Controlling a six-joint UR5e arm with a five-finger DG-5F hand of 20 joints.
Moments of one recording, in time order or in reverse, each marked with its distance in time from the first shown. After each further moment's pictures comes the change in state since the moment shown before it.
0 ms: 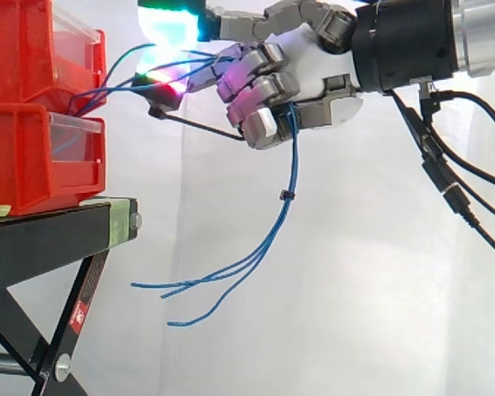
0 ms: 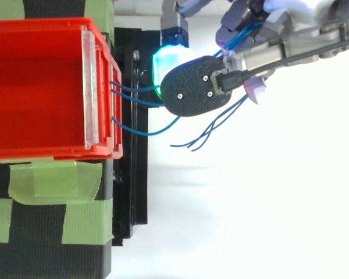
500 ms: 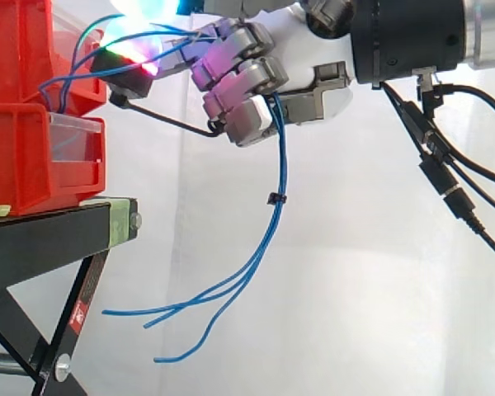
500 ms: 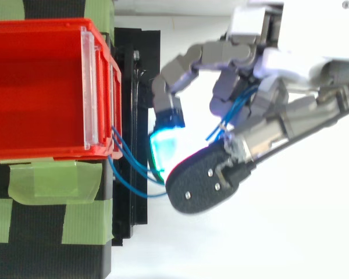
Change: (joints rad) arm 0.034 0.000 0.000 -0.003 -0.140 0.002
